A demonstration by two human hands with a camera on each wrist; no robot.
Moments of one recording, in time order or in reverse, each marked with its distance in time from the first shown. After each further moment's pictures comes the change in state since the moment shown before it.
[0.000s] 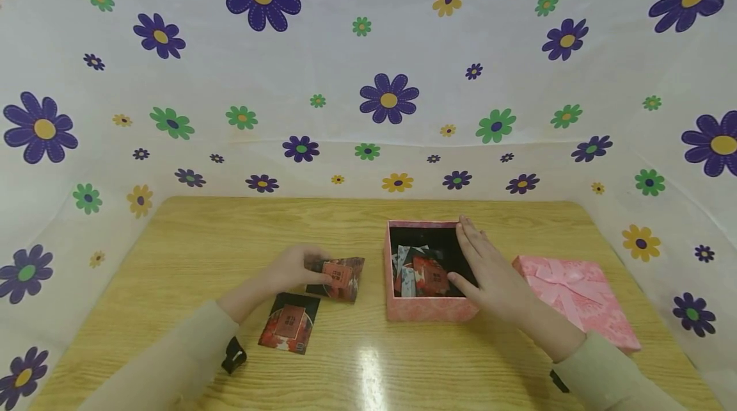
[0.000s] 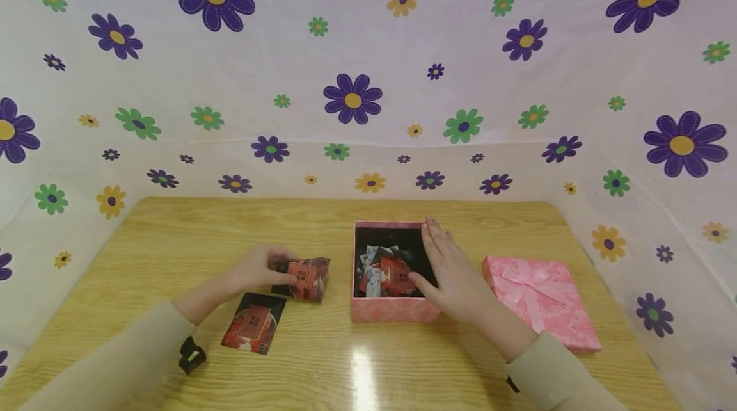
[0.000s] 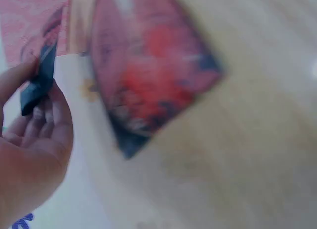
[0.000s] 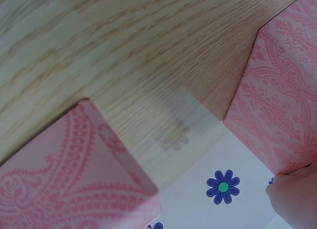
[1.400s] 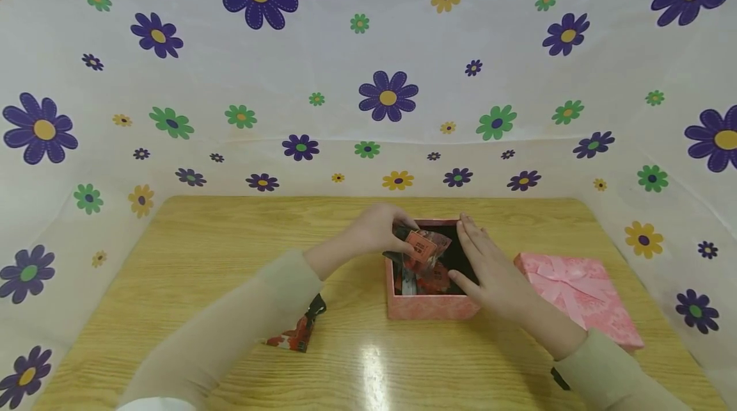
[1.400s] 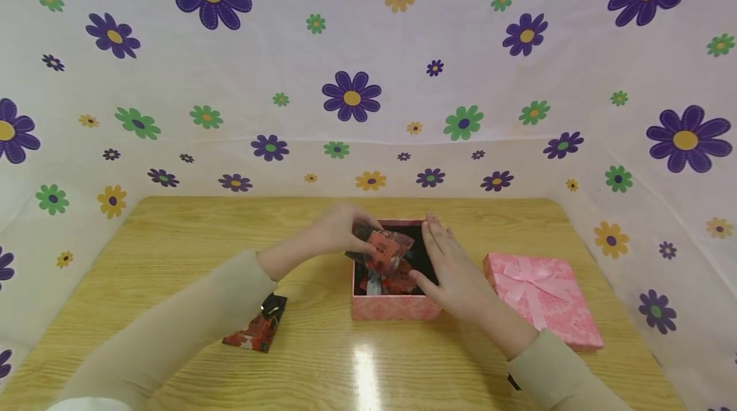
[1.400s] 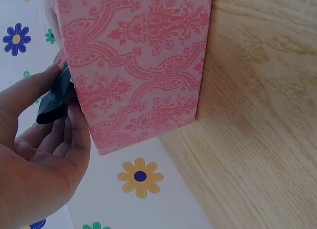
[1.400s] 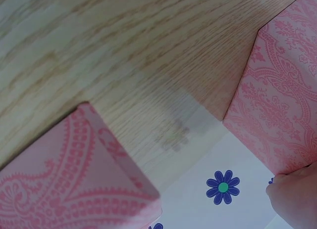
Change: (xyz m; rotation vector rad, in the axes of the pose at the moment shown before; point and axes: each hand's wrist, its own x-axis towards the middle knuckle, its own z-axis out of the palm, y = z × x) left_hand 0.071 0.147 0.032 0.244 -0.072 0.196; right_hand 0.000 0.001 -0.002 0.028 -0.001 -0.017
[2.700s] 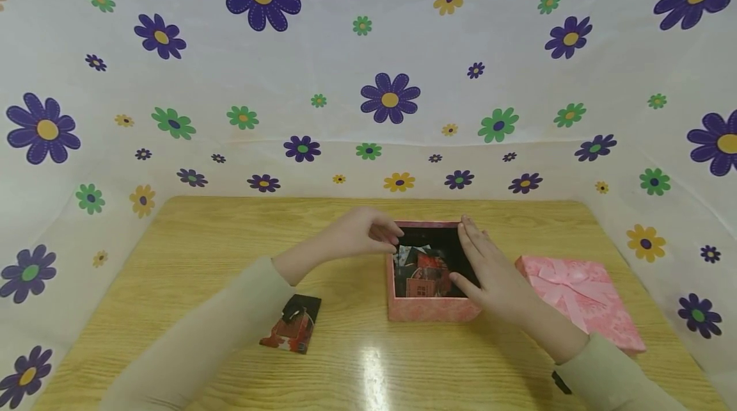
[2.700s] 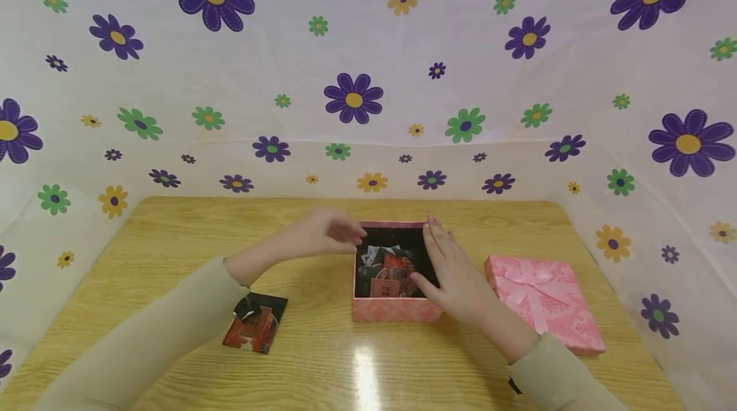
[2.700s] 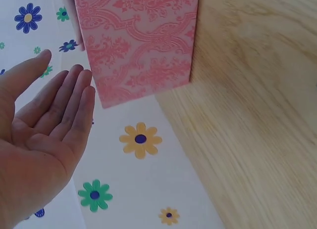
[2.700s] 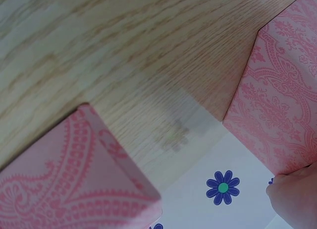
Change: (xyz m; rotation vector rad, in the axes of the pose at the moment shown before) left_hand -0.028 -0.026 -0.018 -0.132 -0.035 0.118; right_hand 0.001 -0.003 -0.001 -0.006 0.000 0.016
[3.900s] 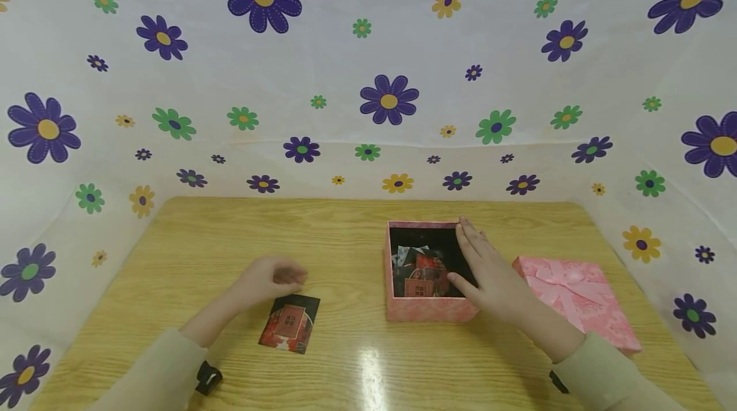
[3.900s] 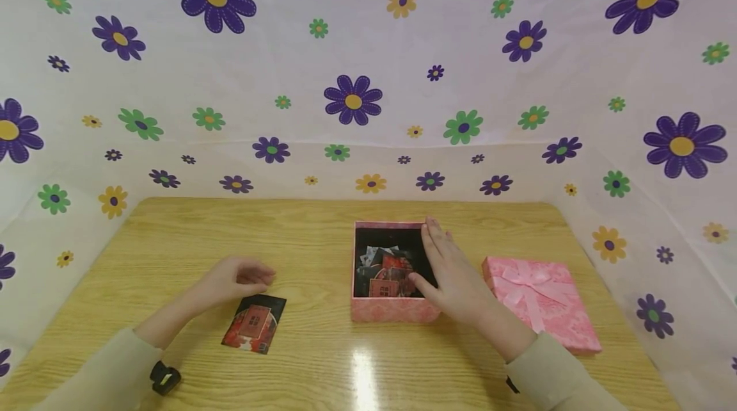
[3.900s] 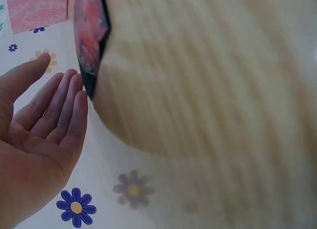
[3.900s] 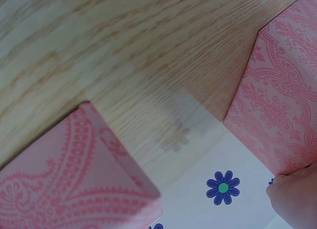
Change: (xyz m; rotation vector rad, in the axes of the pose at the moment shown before) left_hand -0.135 -0.123 0.006 -0.017 0.183 -0.171; right_hand 0.000 -0.002 0.000 -0.027 -0.008 0.019
